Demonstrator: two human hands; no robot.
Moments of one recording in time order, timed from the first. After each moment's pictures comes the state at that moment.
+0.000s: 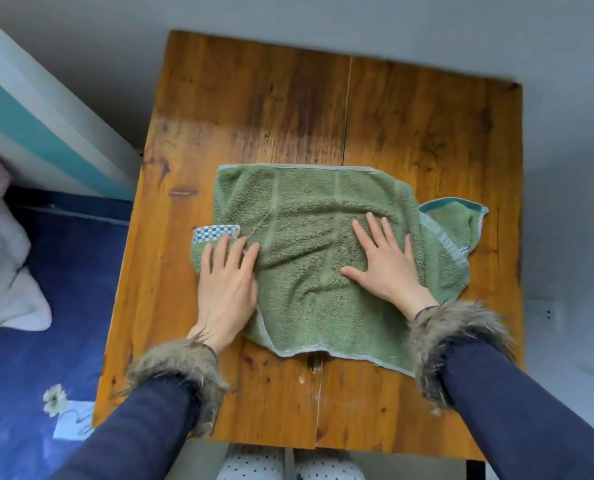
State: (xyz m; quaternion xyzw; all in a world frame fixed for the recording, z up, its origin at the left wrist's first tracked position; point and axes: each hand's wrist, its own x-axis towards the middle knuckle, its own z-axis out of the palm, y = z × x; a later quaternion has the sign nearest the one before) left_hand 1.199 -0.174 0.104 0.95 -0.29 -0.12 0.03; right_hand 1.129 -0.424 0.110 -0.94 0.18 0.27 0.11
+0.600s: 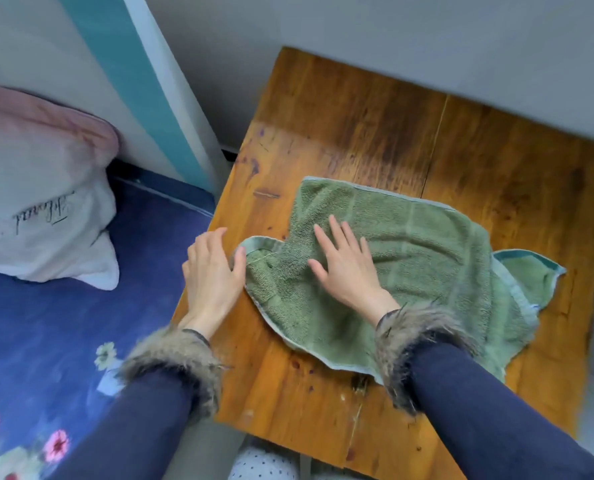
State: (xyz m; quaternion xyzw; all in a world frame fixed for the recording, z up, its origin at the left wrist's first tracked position) left_hand 1.235 -0.090 0.132 0.97 0.05 -0.09 0.22; right_hand 1.211 -0.297 0.117 -0.96 0.03 0.22 0.16
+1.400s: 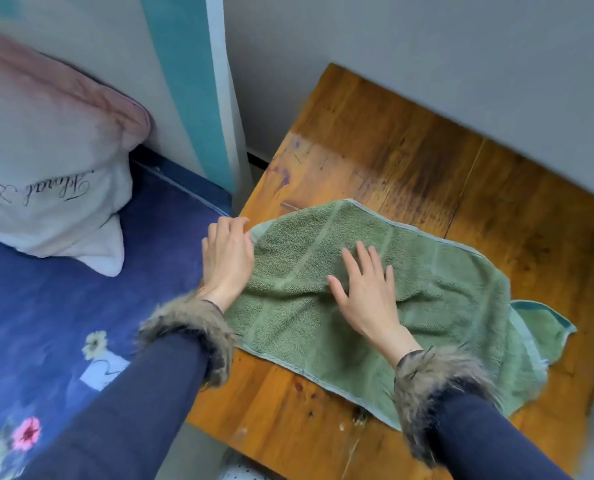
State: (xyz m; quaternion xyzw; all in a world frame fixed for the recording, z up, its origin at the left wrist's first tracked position) left_hand 1.281 -0.080 0.103 0.97 0.05 -0.09 0.20; right_hand 1.212 -0.288 0.119 -0.97 0.07 0.20 0.13
